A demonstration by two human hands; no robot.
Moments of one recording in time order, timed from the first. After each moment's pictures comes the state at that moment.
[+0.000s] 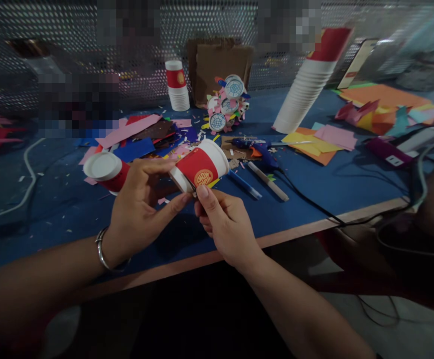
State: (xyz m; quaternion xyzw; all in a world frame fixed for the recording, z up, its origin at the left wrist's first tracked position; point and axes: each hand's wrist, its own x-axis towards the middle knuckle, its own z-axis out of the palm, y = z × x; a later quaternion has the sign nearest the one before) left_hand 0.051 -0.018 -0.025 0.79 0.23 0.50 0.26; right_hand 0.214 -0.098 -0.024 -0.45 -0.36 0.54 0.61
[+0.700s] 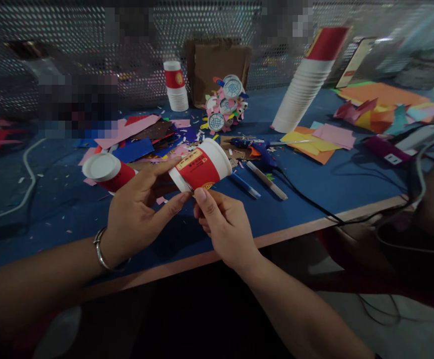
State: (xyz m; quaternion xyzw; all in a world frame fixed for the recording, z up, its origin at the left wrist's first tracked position) left_hand 0.050 -0.024 -0.011 0.81 0.25 0.47 0.23; right_hand 0.214 -0.103 -0.031 -0.45 -0.39 0.50 0.62
